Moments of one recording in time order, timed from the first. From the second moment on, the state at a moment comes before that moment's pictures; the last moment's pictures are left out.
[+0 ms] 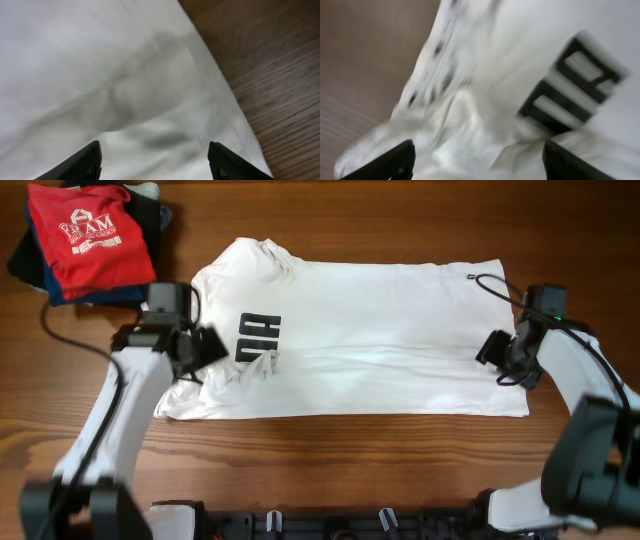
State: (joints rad) left arm -0.04 1.45 0.99 -0.76 -0.05 -0.51; right arm -0.24 1.64 0.96 -0.67 0.03 0.30
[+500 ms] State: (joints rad) left arm -0.04 2.03 1.61 -0.39 0.07 -0.29; right arm -0.24 1.48 1.01 -0.63 -0.11 0.20
